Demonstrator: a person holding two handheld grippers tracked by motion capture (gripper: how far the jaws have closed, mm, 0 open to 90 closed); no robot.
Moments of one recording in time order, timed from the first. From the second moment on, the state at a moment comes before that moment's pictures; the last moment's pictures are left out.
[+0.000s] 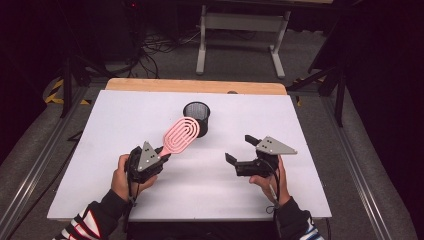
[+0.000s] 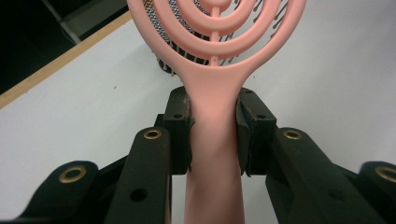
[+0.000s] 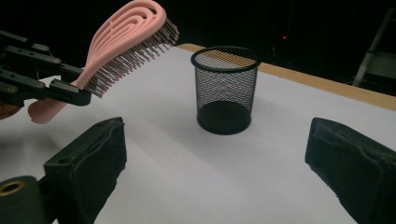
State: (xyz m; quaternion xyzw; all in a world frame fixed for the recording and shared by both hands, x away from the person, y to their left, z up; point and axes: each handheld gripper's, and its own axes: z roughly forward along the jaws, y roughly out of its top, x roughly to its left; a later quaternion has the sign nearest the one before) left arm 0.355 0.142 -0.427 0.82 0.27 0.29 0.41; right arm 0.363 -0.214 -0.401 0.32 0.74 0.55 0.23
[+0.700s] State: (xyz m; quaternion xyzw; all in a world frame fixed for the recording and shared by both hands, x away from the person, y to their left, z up) left arm 0.327 0.103 -0.440 0.82 0.20 0.33 0.42; right arm 0.376 -0.161 -0.403 0.30 0.76 0.57 0.11
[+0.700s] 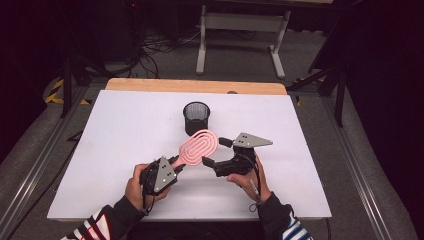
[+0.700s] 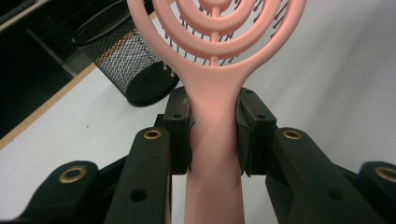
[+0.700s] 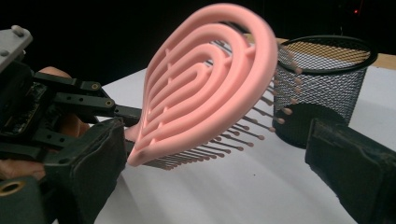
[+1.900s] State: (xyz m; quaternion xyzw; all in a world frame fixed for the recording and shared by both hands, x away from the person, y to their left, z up) left arm 0.330 0.082 -0.450 0.82 0.16 0.35 0.42; right arm 0.365 -0.154 -0.409 0.27 0.70 0.66 0.04
